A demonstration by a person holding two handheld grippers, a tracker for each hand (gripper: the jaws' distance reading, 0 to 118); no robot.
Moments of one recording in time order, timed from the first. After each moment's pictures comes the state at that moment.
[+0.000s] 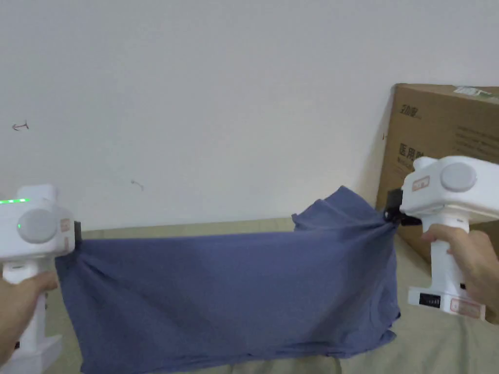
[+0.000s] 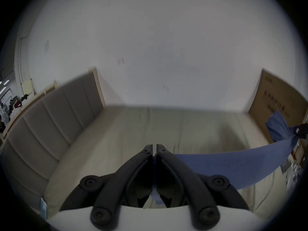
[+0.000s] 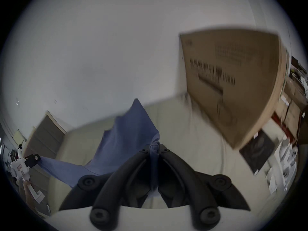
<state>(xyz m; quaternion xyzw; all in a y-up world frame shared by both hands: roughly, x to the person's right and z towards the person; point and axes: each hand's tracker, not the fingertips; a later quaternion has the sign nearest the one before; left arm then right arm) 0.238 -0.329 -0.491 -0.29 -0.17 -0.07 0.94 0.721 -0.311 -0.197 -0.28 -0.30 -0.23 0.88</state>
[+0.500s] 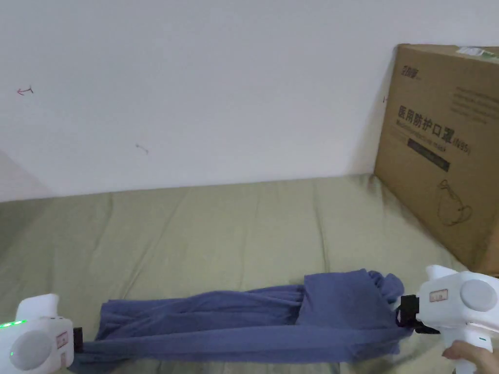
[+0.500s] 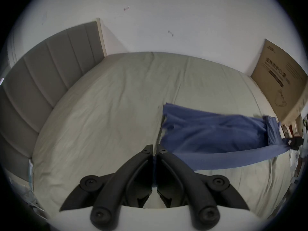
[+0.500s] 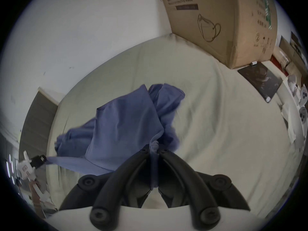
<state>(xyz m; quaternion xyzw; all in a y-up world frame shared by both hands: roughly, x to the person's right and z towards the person) 0.132 -0.451 -0.376 -0.39 -0.17 -0.08 0.90 0.641 -0.455 -0.053 -0.38 -0.27 -0.29 0.84</state>
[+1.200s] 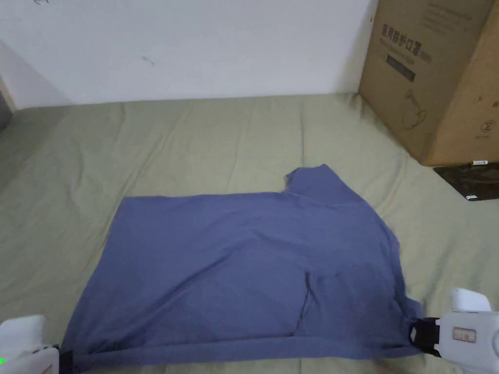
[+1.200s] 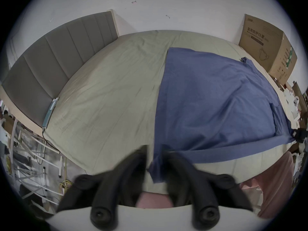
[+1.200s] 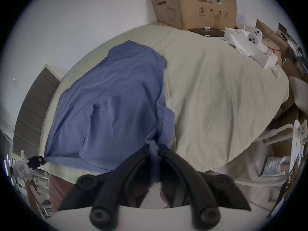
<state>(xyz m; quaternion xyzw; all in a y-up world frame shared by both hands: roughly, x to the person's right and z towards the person) -0.042 -0.492 -0.085 -0.44 -0.16 -0.13 0.87 0.438 -0.491 0.232 -0.40 -0.29 -0.30 0.81</state>
